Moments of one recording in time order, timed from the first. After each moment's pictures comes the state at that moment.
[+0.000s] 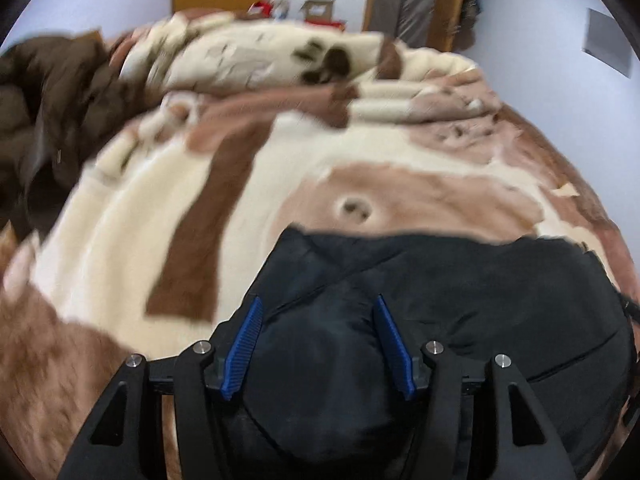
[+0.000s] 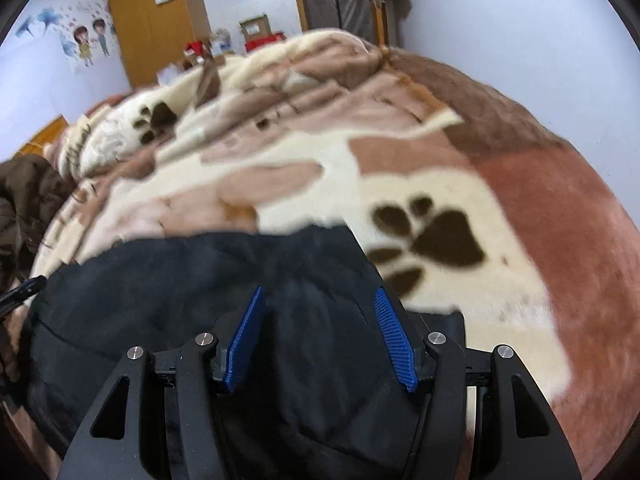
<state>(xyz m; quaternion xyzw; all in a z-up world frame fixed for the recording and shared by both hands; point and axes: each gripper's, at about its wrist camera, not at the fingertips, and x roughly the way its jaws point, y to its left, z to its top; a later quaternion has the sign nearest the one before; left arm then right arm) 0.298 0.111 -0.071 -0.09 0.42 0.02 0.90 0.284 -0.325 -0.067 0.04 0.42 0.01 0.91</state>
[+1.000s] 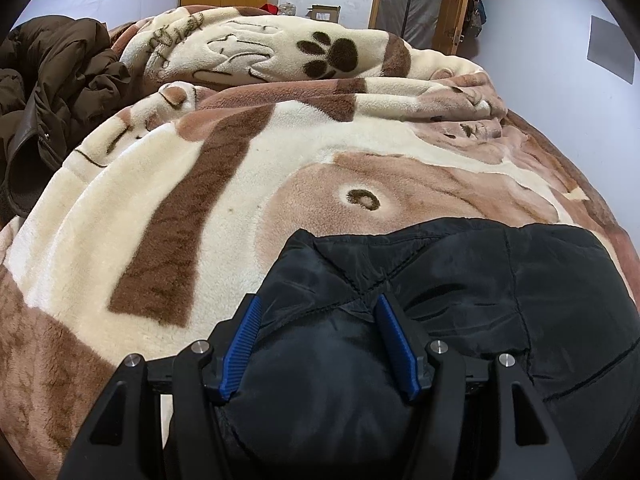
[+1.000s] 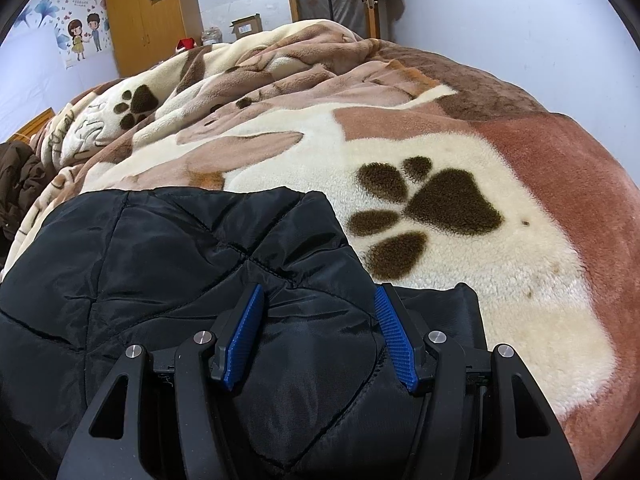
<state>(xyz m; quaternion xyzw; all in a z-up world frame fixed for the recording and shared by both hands) 0.310 0.103 -0.103 -0.08 0.40 0.02 0.91 0.294 -0.326 -0.102 0.03 0.40 0.00 0.92</state>
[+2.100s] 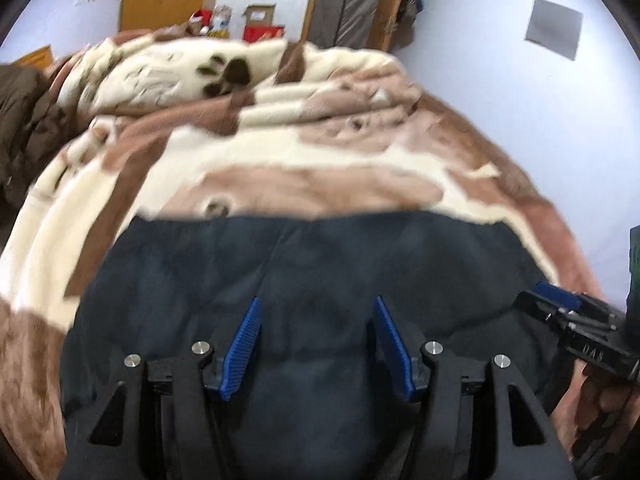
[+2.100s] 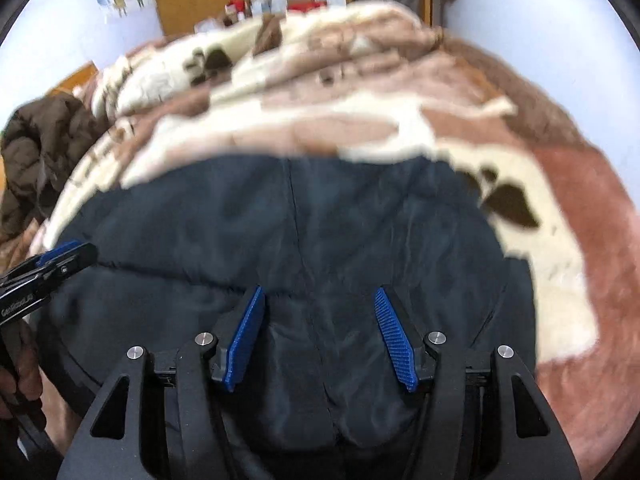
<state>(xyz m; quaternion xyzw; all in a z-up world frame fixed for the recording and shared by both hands) 0.273 -0.010 -0.019 -0.08 0.40 -0.09 0.91 0.255 -0.246 -0.028 0.01 0.43 0.08 0.90</state>
